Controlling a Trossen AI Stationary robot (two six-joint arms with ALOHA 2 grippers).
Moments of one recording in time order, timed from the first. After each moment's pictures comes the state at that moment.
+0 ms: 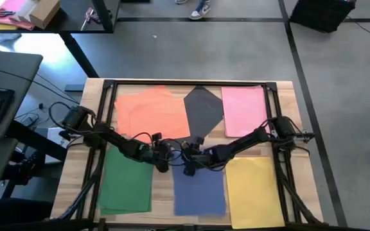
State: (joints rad) left arm -0.33 1.76 0.64 0.16 -0.55 -0.30; right arm 0.28 2.04 1.24 -0.15 0.54 0.29
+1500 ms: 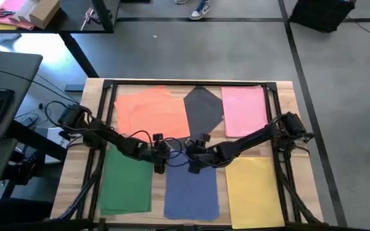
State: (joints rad) left arm -0.31 1.69 0.64 0.13 -0.43 -0.15; right arm 0.29 1.91 1.28 -0.39 0.55 0.37
